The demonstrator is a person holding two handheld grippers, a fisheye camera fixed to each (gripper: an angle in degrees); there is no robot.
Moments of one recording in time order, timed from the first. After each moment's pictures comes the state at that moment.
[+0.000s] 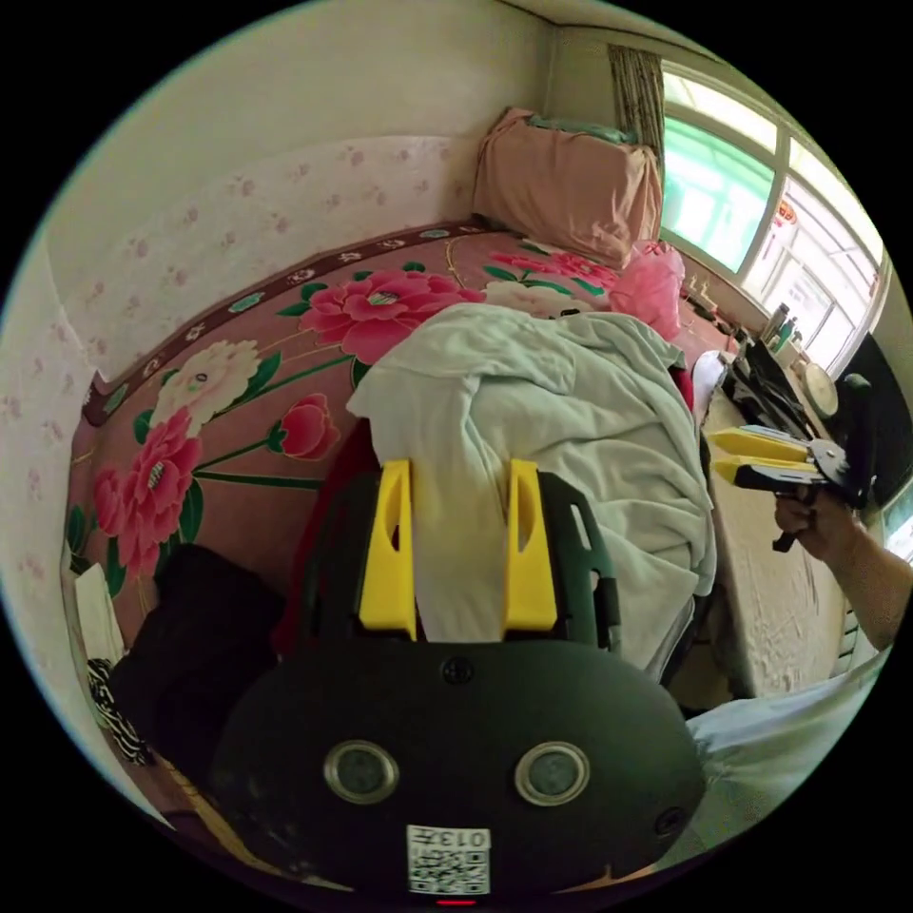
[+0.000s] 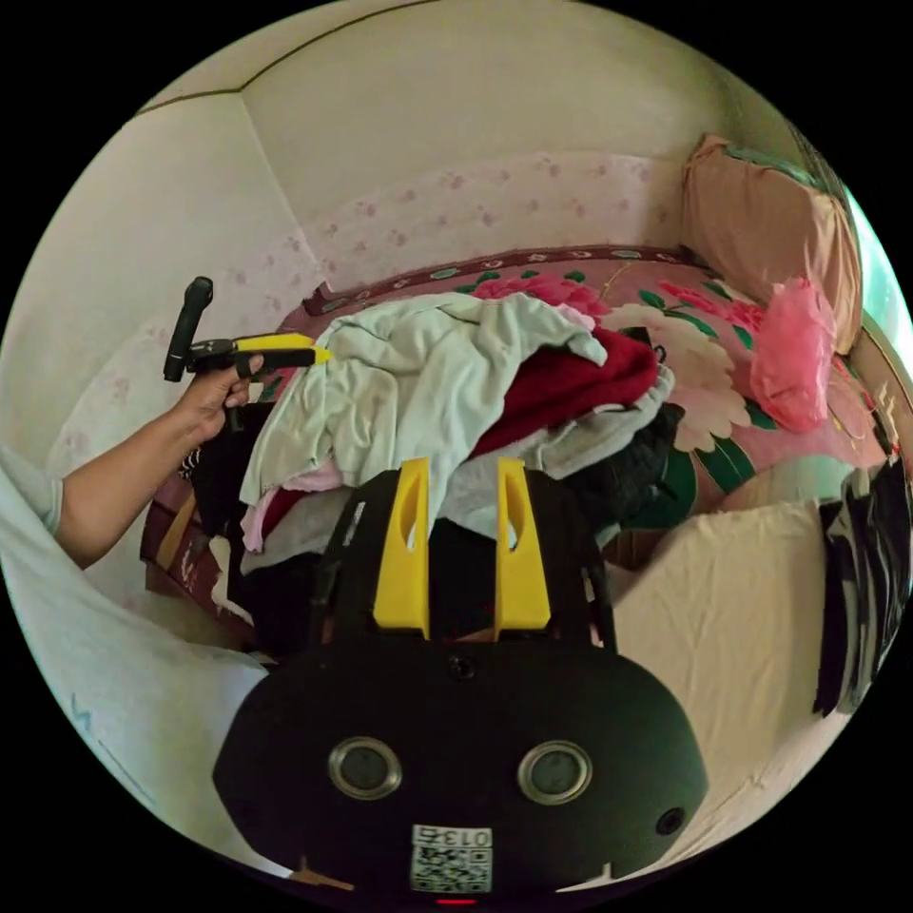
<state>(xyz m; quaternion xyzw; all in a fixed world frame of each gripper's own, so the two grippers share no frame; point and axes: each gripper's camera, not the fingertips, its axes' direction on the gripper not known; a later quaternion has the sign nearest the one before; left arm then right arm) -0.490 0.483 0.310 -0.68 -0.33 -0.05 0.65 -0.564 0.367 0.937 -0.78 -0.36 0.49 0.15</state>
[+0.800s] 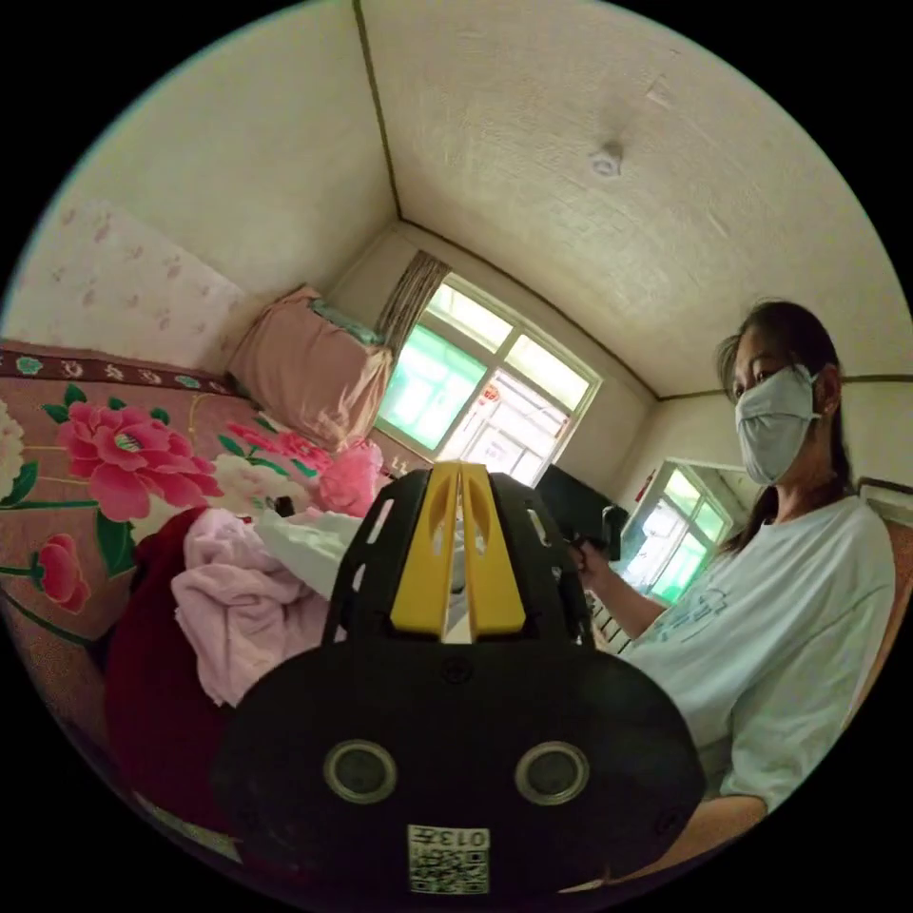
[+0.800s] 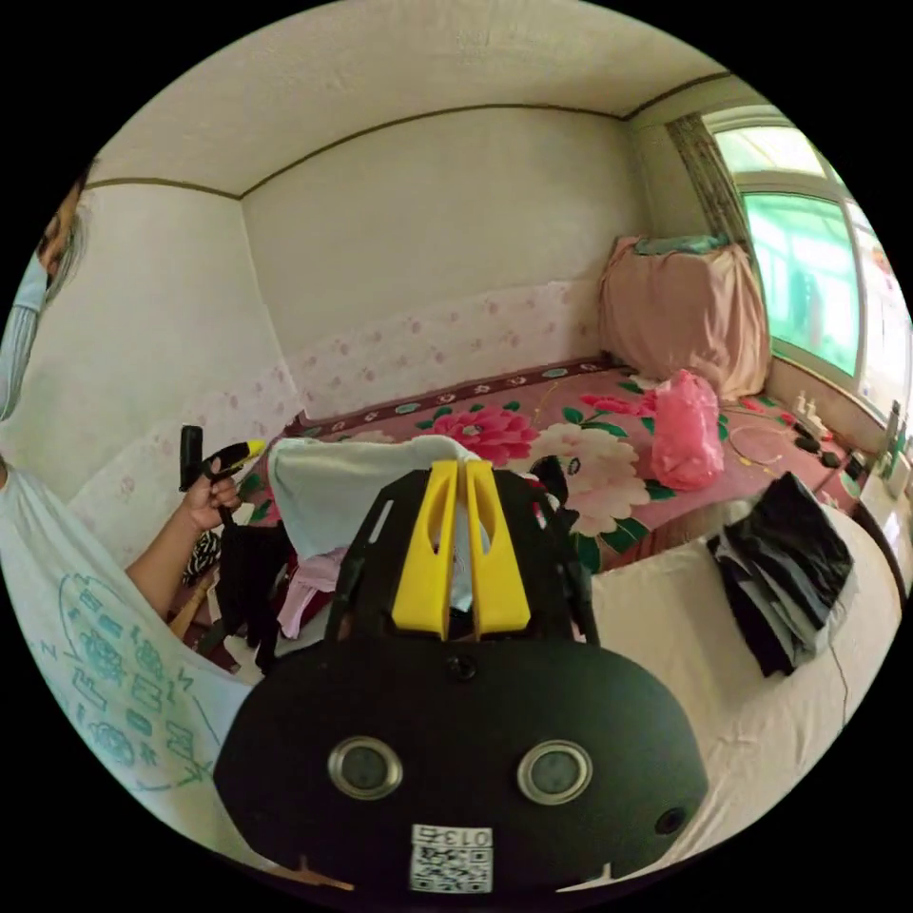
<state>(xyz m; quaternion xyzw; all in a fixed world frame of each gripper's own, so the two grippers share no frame) -0.545 0.344 0.239 -0.38 0.01 -0.23 0.89 -0.275 0.348 1.008 -0.80 -0.13 0.49 0.31</state>
